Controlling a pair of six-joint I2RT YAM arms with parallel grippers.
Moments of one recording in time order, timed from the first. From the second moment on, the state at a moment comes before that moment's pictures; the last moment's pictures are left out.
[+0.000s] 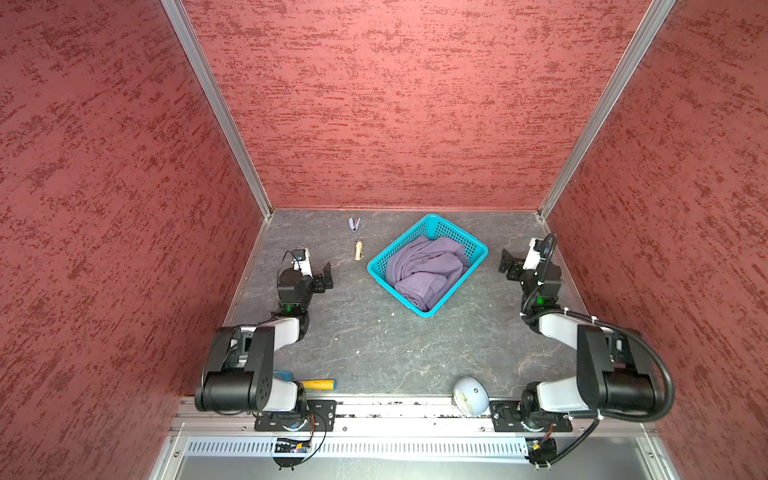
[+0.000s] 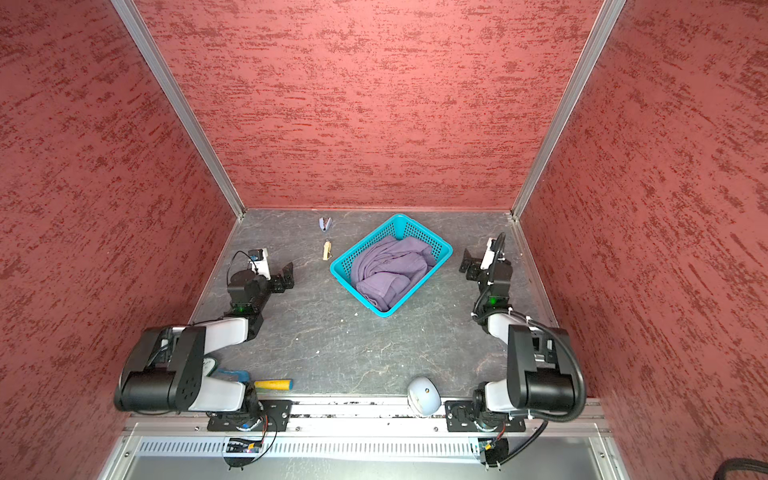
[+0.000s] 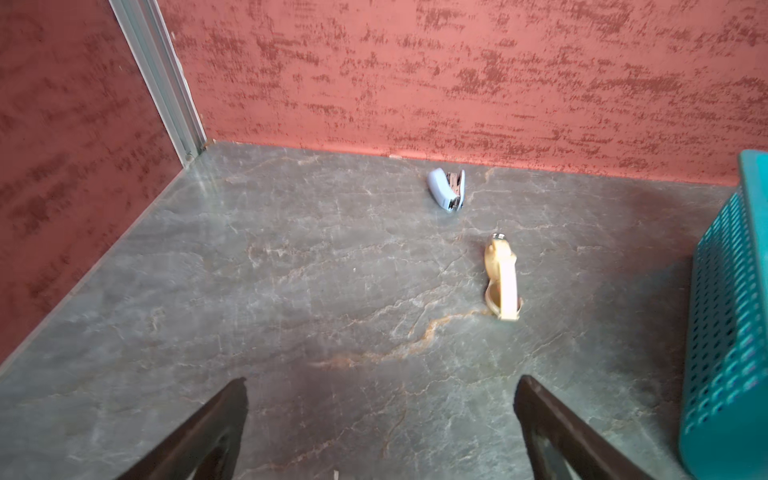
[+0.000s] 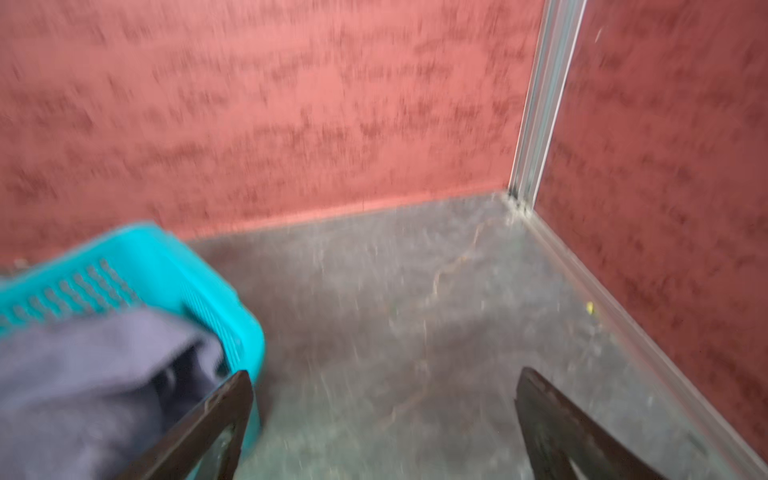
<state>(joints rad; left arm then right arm) 0.00 1.37 0.43 0.66 0.00 -0.09 -0.09 1.38 0.52 0.72 0.00 0.15</state>
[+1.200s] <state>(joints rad) -0.40 1.49 1.01 -0.40 0.18 -0.76 0.56 1.98 1.39 -0.37 -0.03 0.40</state>
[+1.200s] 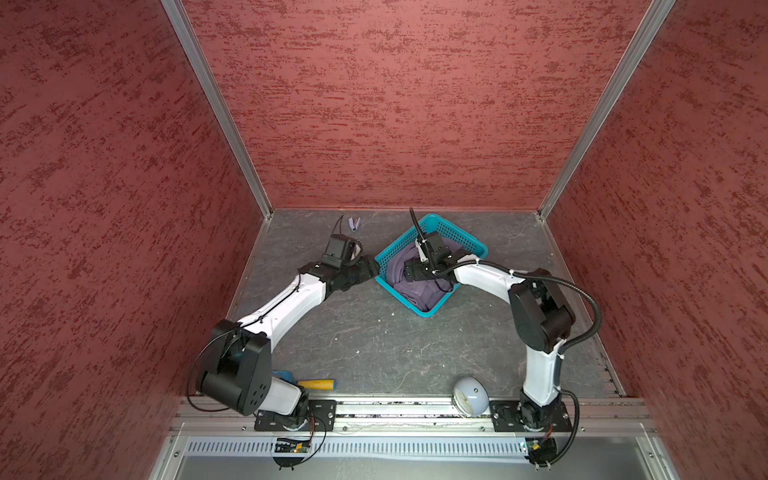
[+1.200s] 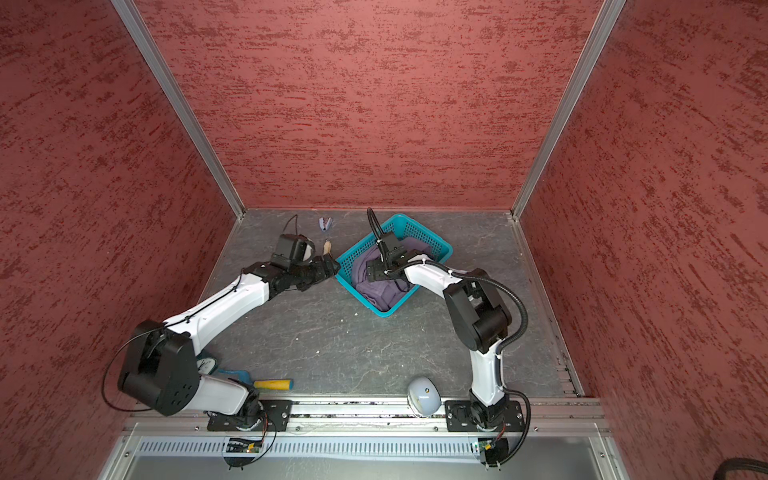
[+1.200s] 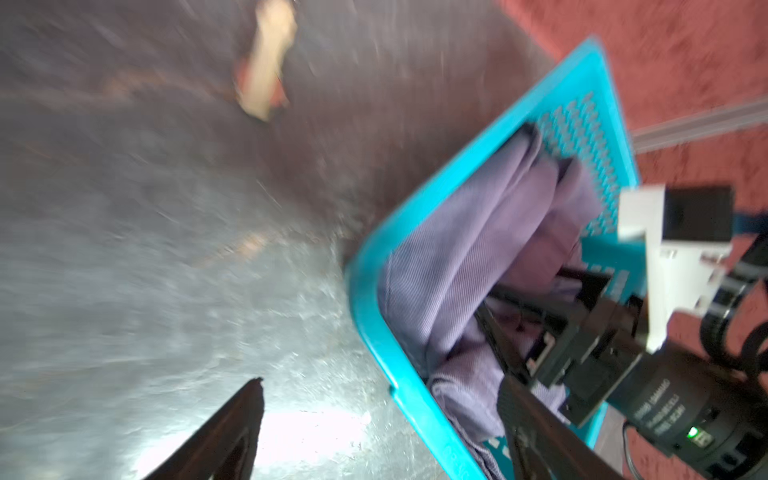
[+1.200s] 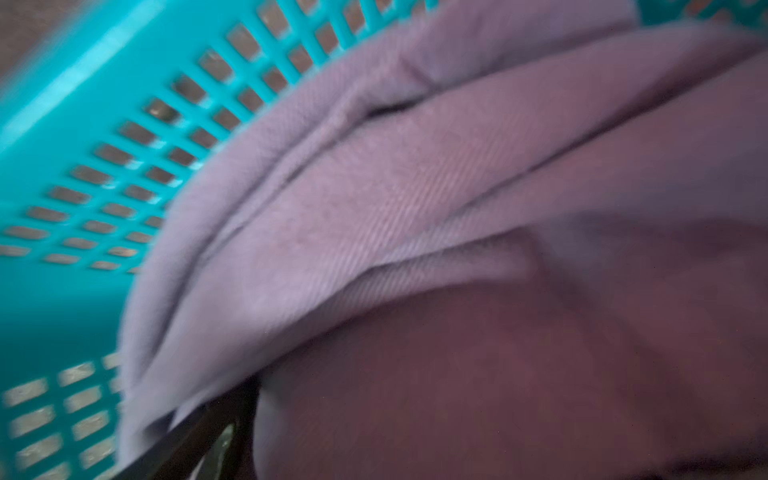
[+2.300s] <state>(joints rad) -0.52 2.26 2.17 -0.56 0.44 -0.72 0.63 1.36 1.70 -0.48 0.08 0.32</state>
